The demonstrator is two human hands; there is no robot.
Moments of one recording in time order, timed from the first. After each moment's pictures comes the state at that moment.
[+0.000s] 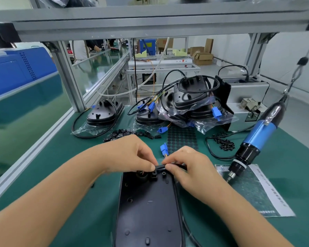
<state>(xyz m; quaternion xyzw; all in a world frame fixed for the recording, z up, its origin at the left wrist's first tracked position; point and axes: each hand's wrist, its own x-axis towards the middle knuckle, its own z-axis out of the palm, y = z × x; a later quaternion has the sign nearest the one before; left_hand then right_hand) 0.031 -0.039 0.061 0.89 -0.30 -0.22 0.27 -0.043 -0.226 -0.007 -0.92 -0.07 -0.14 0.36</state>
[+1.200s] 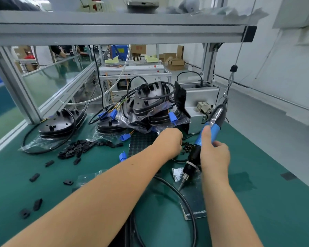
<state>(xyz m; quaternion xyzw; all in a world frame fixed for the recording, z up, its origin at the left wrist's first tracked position) 0.061 -0.259 0.017 0.91 -0.39 0.01 0.14 -0.040 -0.323 0.006 -0.59 0.40 -0.33 0.62</state>
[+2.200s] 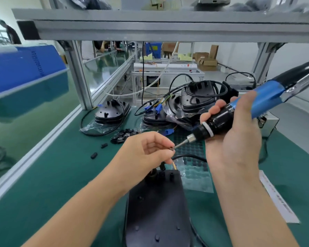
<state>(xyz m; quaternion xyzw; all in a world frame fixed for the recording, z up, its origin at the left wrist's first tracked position) -0.015 -0.039 0.050 0.72 -0.25 -0.09 0.65 -0.039 -0.198 0.084 -0.33 -0.01 -0.35 0.88</state>
